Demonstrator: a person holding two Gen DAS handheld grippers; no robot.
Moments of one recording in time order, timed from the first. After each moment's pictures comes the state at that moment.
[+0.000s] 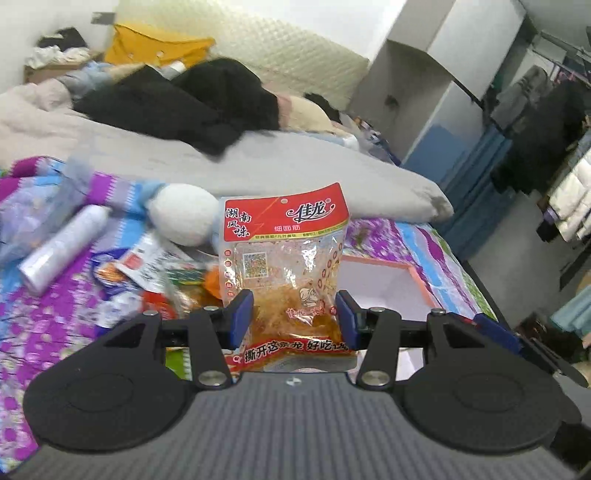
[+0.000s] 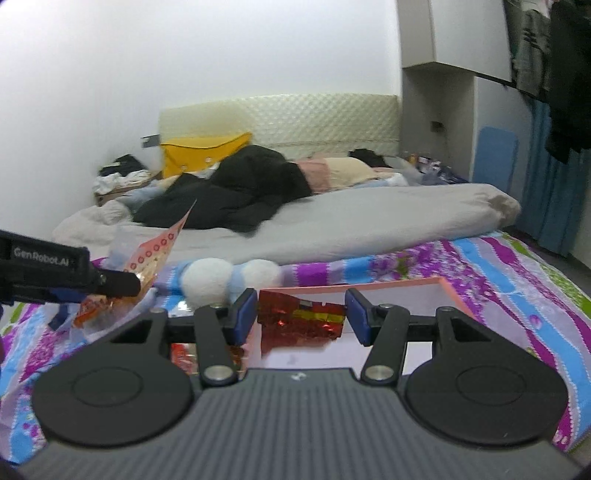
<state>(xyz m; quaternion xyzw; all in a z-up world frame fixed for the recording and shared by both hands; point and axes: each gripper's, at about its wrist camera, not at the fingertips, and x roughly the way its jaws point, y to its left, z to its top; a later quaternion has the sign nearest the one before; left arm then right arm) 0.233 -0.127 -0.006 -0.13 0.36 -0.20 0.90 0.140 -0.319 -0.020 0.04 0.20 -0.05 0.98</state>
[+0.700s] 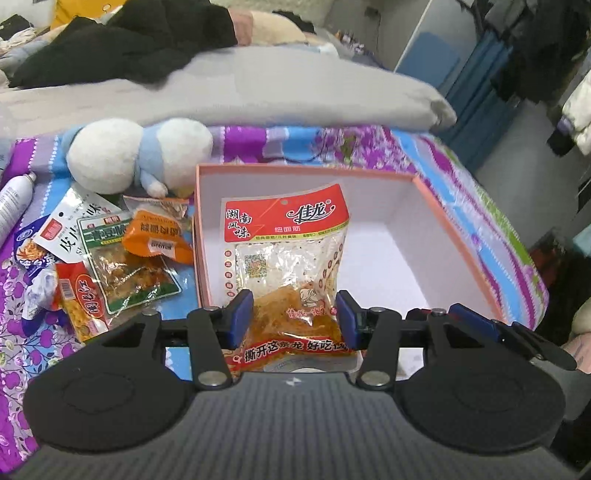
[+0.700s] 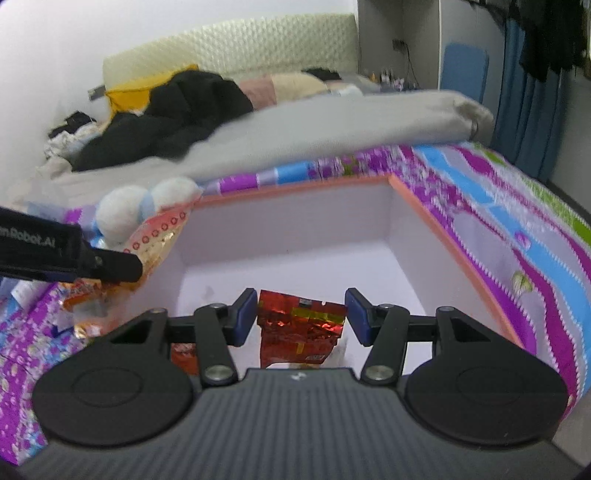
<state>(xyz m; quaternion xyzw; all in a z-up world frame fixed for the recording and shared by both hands) 0.299 -0.249 -0.105 -0.04 0.46 -0.23 0.86 0.190 -0.395 -0.122 0.08 0.32 -0.09 0.94</state>
